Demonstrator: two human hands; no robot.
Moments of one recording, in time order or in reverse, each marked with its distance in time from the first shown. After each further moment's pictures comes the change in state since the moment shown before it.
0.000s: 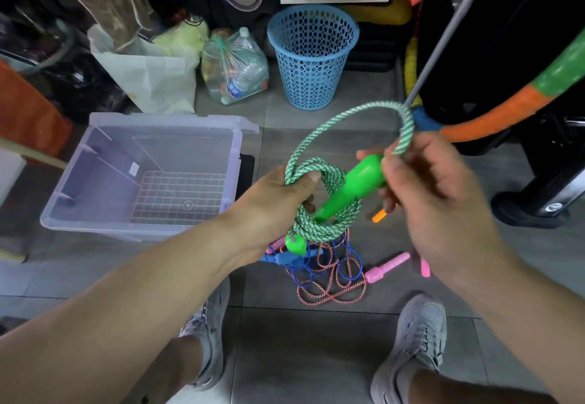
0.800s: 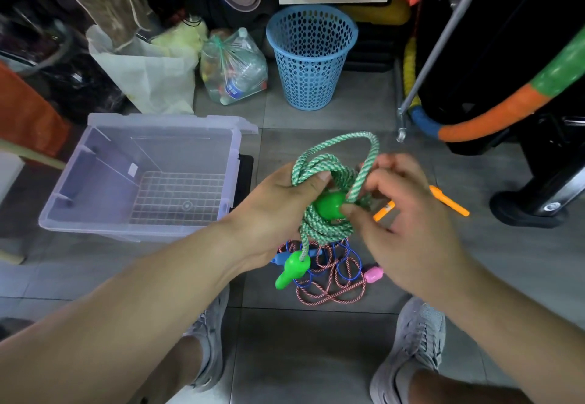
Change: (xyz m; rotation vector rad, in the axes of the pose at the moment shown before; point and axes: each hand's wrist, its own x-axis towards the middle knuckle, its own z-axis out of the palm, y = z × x) left_hand -0.009 0.007 0.010 -0.174 -0.117 0.028; right_hand -0.012 0.011 0.007 -0.509 -0.082 -0.171
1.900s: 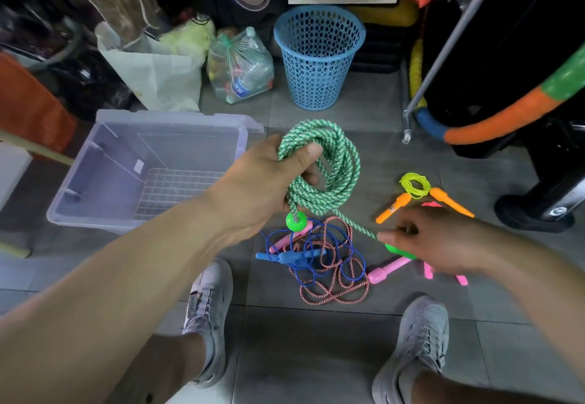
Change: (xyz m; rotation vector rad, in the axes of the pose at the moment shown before) left_hand 0.003 0.022 -0.028 0.061 0.075 0.124; right_hand 0.021 0.044 -0.032 -0.466 -0.815 0.592
